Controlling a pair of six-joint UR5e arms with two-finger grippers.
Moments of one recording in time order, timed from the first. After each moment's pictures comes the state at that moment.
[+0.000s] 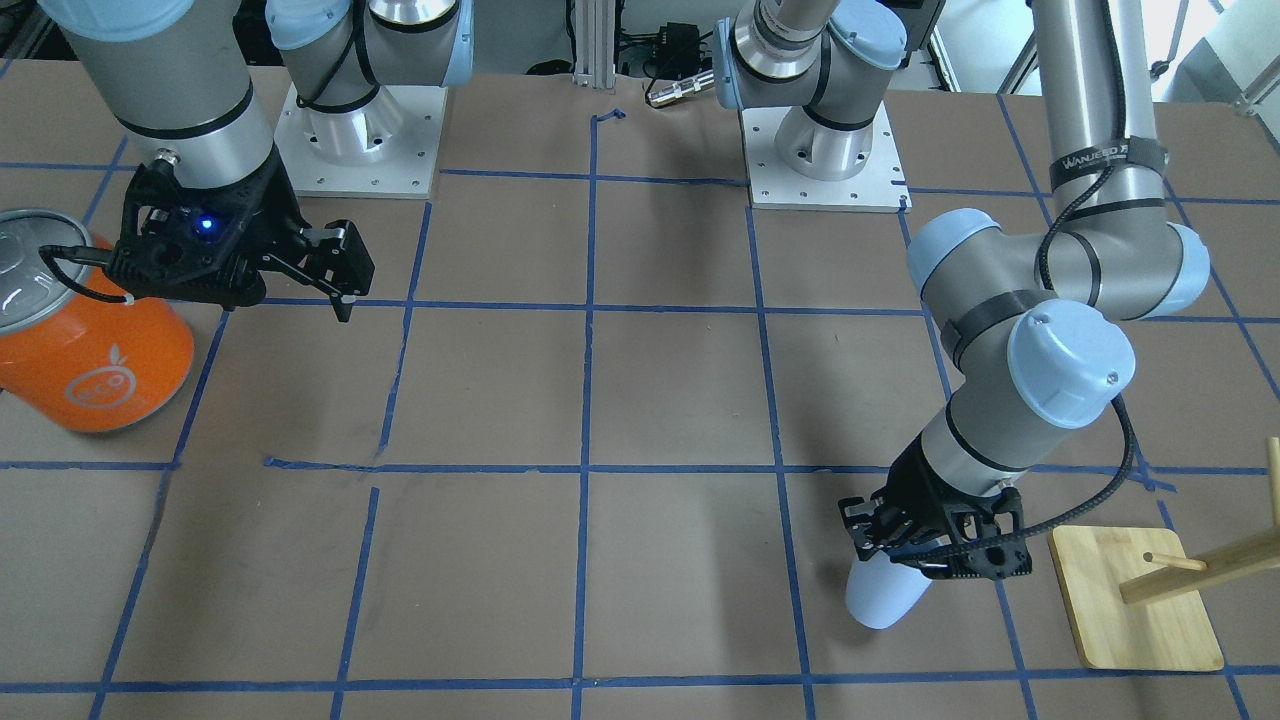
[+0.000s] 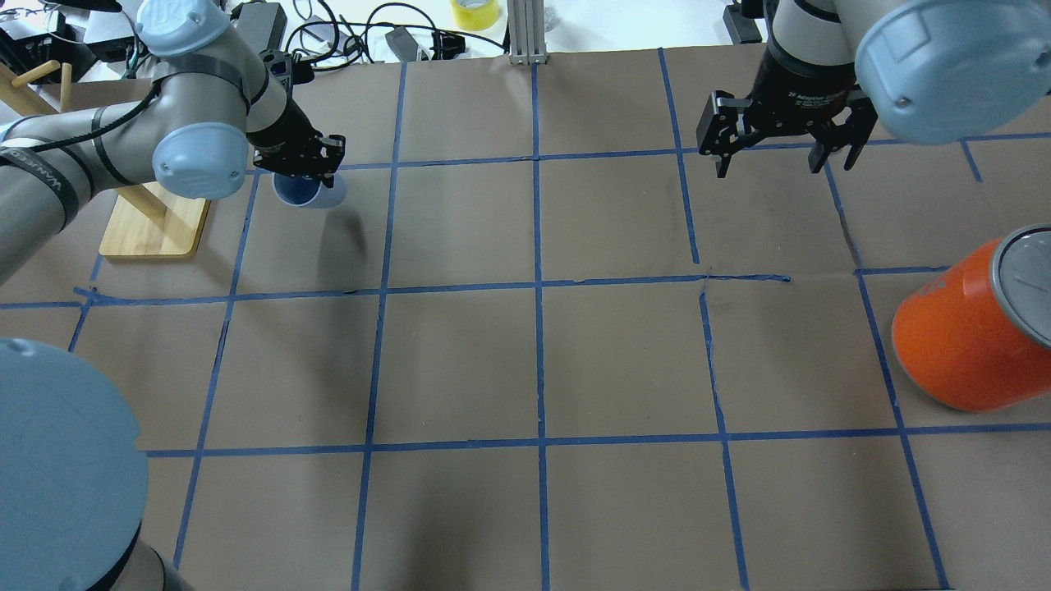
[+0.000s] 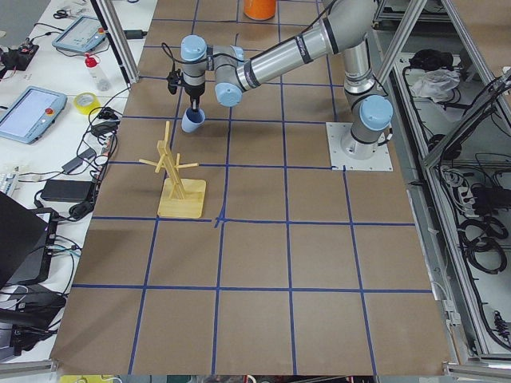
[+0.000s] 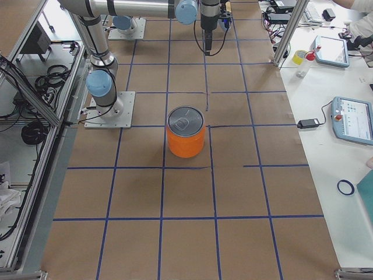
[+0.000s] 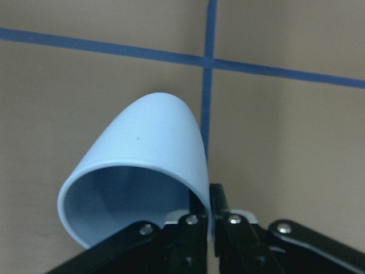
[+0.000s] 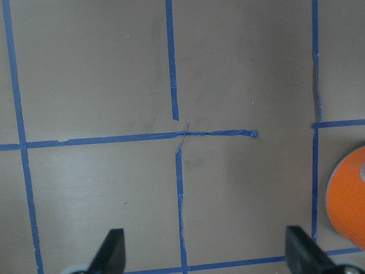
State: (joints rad) left arm -1.45 -2.03 -1.56 -1.03 1.53 0.11; right arm 1.60 -1.49 1.56 -1.66 -1.65 0.08
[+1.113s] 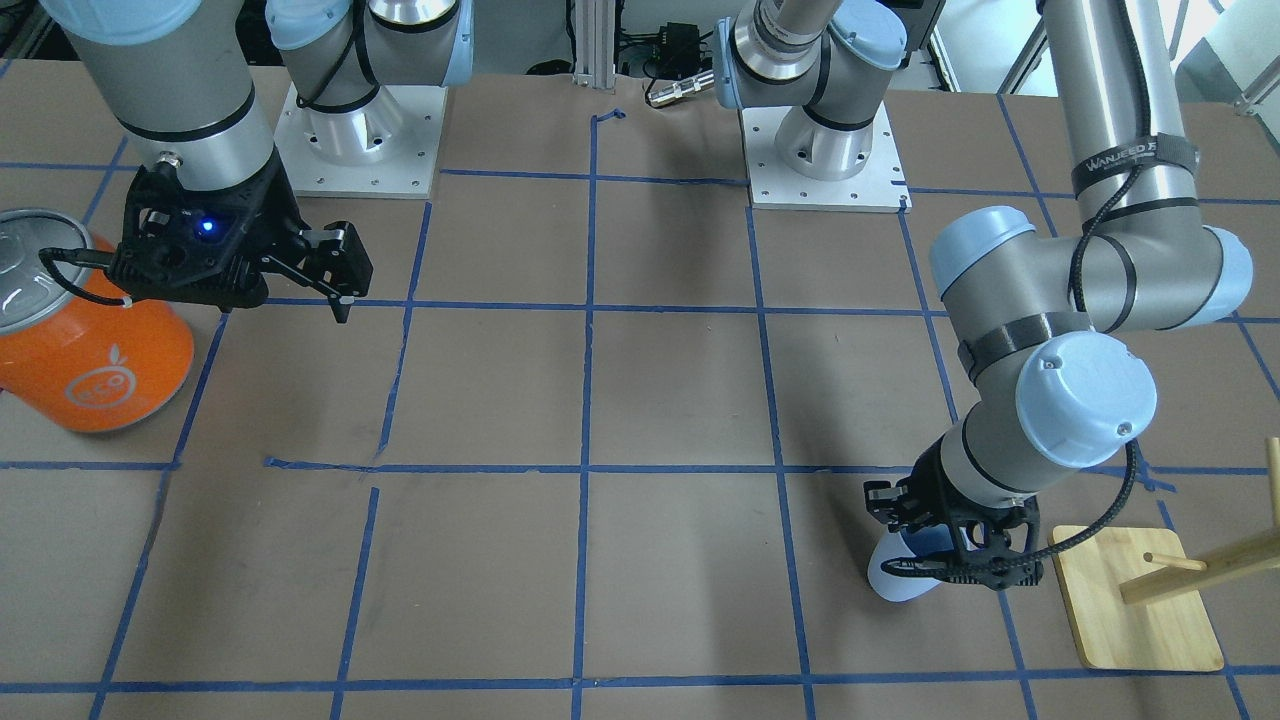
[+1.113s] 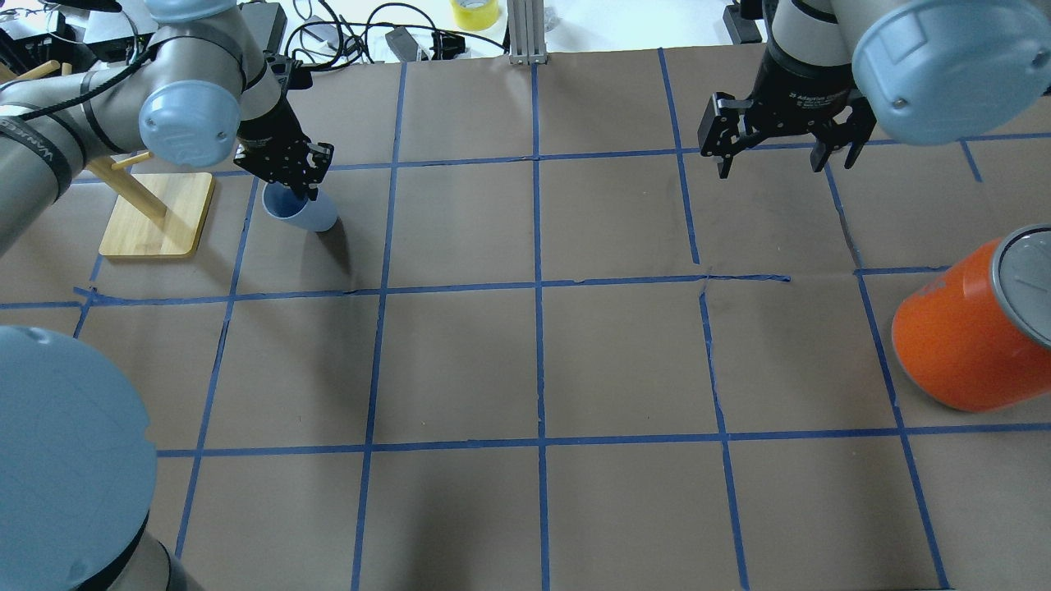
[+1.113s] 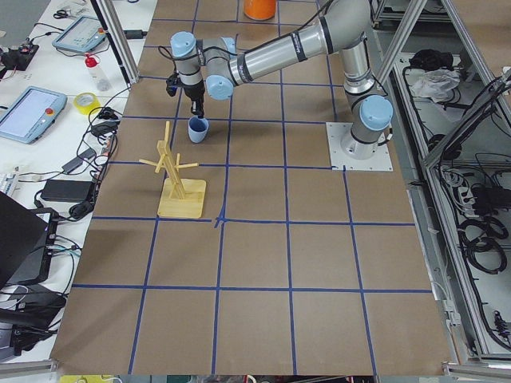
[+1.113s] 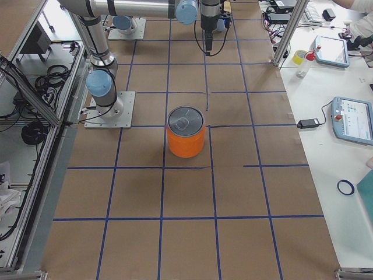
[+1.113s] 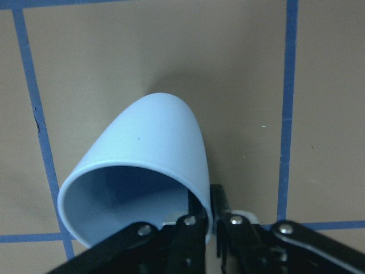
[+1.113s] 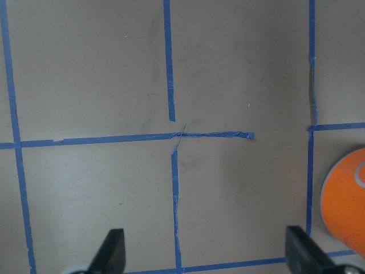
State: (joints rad) left arm -1.46 -2.04 -1.49 -1.21 1.60 0.15; right arm 1.60 -1.49 1.56 -1.67 -1.66 0.07
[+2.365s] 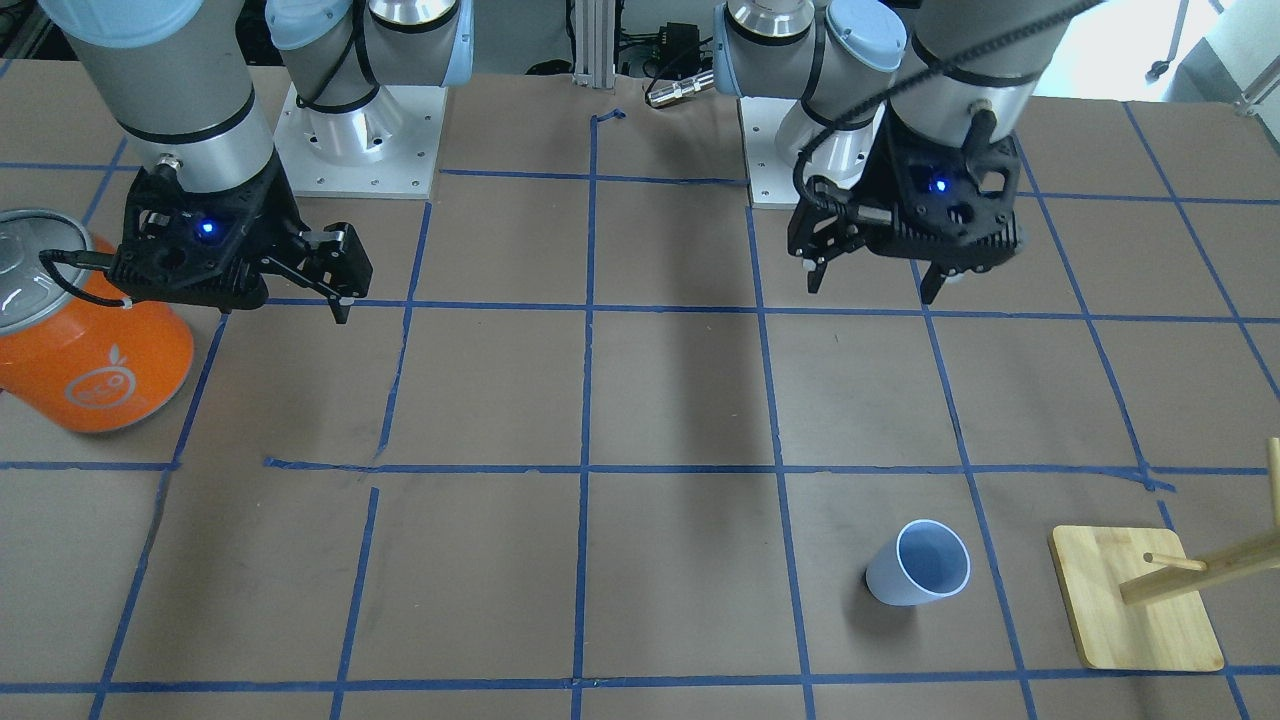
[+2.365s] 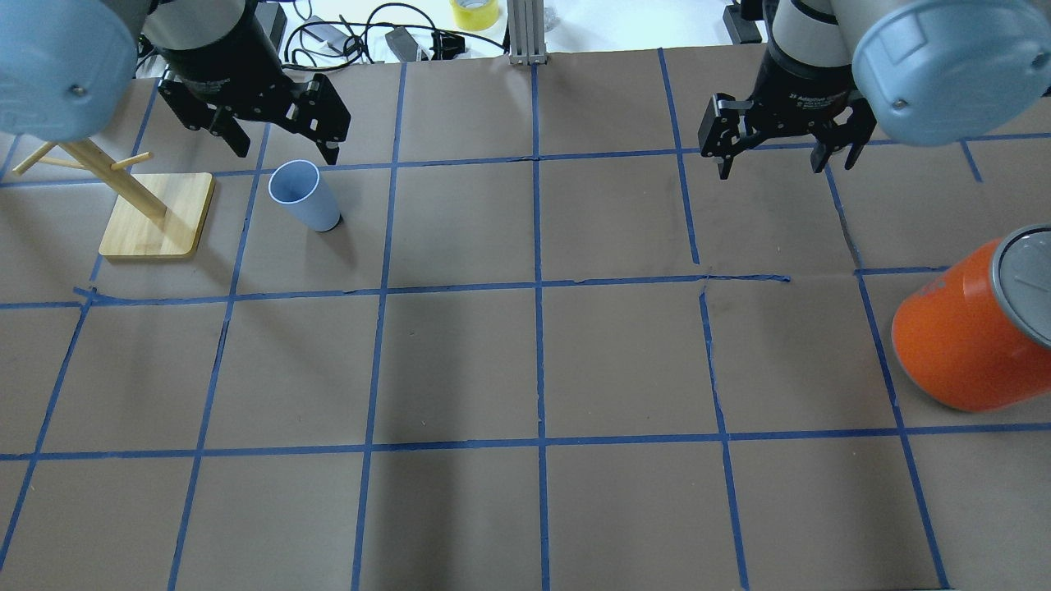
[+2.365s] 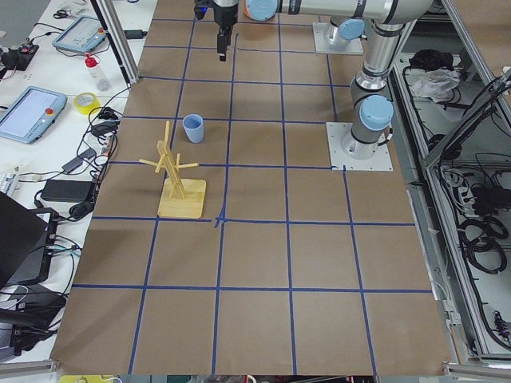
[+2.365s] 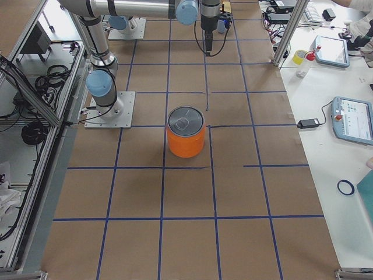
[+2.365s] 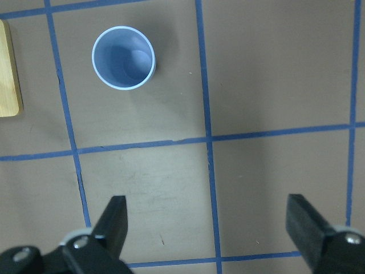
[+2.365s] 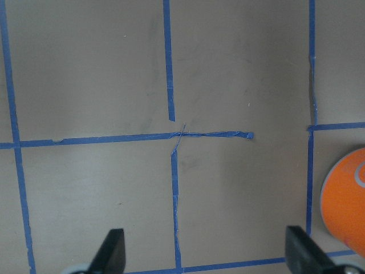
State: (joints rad) left arm -1.62 -1.61 -1.50 -1.54 1.62 0.09; right arm 1.60 -1.49 1.56 -1.67 -1.66 0.07
